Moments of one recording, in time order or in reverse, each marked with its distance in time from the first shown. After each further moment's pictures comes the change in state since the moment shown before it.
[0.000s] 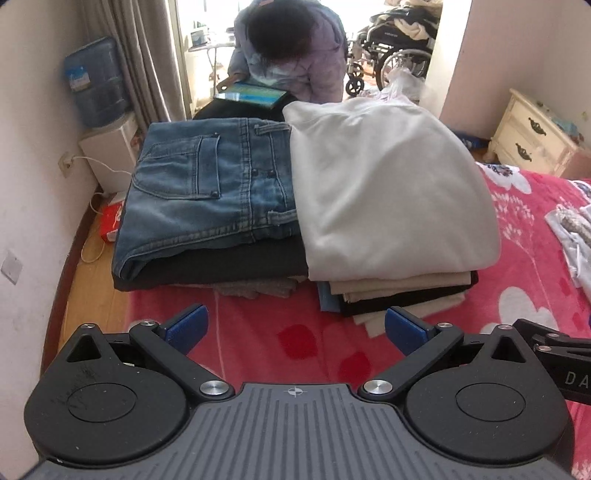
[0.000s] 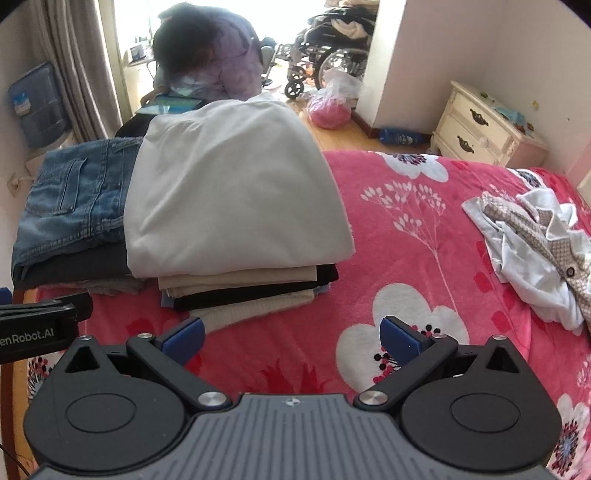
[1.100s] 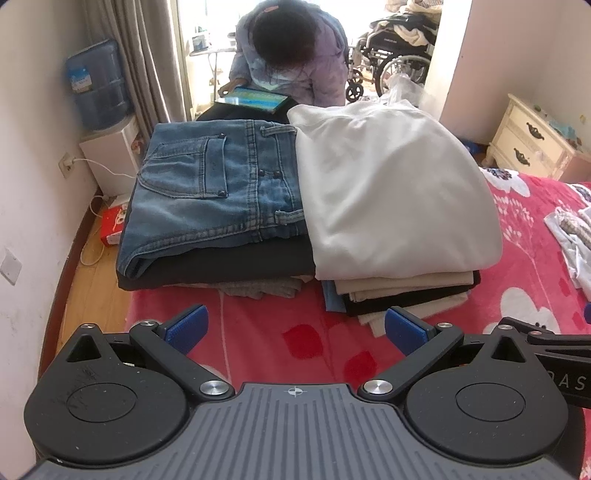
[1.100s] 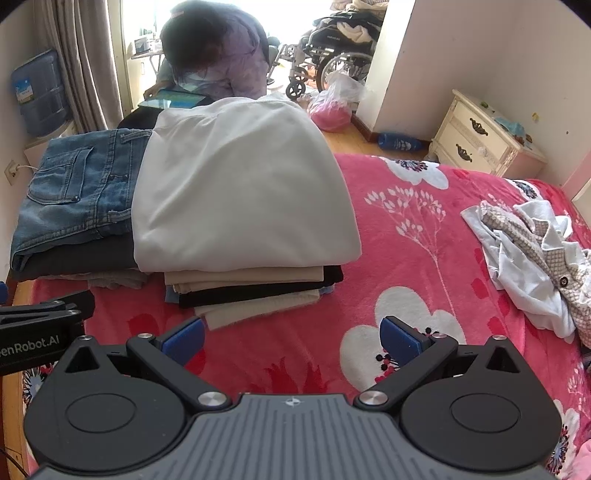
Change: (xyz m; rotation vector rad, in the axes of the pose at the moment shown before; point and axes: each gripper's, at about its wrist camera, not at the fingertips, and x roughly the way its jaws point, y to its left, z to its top) left arm 0.000 0.011 -0.004 0.000 -0.028 -0.014; right arm -0.006 0.014 -0.001 -0.025 -0.003 -0.022
